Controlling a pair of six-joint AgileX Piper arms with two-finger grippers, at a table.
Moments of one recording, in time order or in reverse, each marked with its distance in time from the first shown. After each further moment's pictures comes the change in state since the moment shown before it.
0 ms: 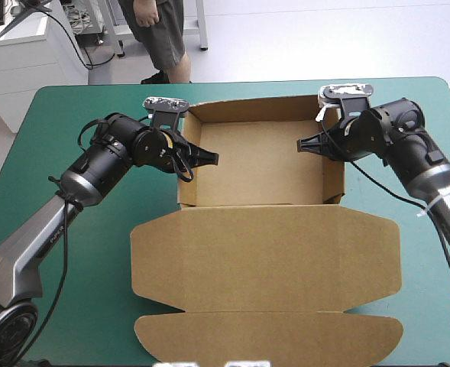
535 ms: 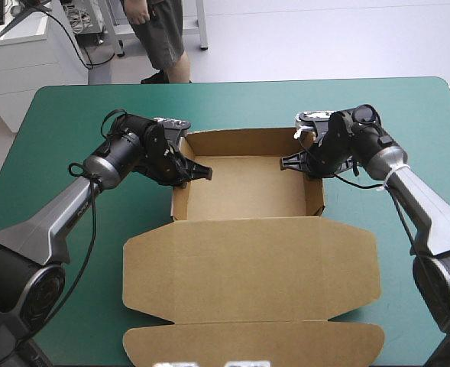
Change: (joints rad) left arm 0.091 0.160 0.000 -0.100 0.114 0.115; right arm -0.003 0.236 0.000 0.113 0.023 -0.047
